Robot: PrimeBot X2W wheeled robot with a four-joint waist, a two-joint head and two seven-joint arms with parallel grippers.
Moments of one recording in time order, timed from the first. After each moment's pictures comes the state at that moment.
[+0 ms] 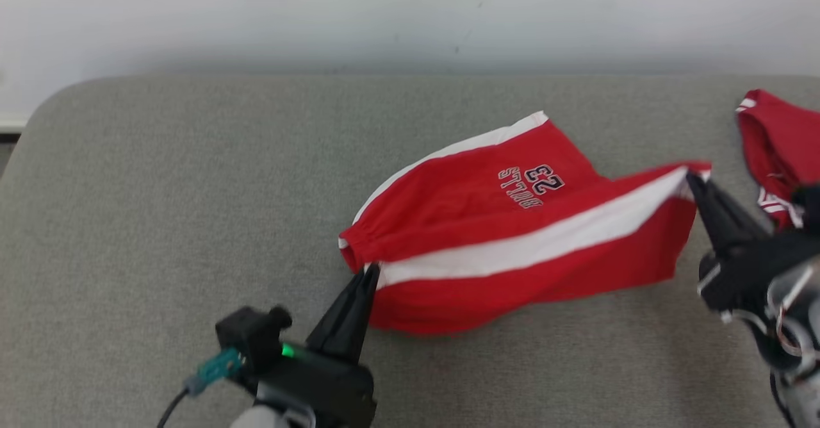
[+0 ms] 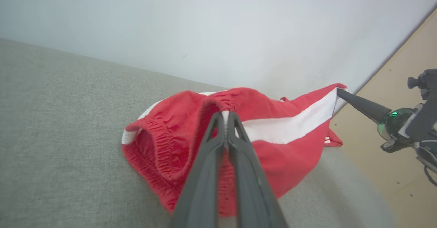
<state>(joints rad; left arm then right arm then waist) -0.25 0.15 -0.49 0.20 -0.63 -0.11 -0.26 -0.33 -0.47 0.17 0.19 0.69 0.13 0.12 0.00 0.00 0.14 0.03</state>
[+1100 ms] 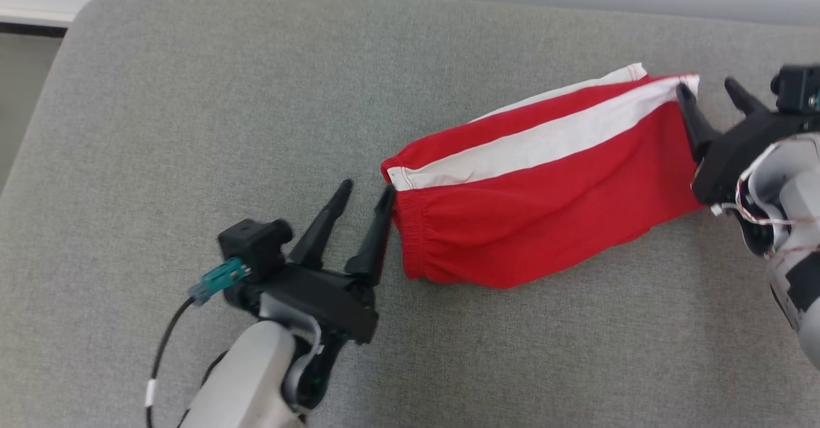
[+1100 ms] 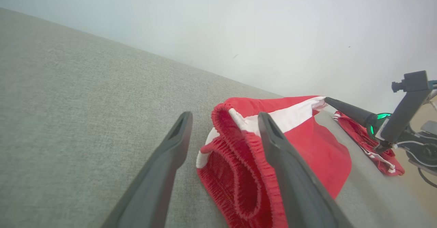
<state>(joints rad) -0.54 0.06 -0.45 0.45 -0.66 -0.13 -0.26 -0.96 -0.45 0.54 0.97 0.69 0.13 -0.05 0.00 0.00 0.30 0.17</state>
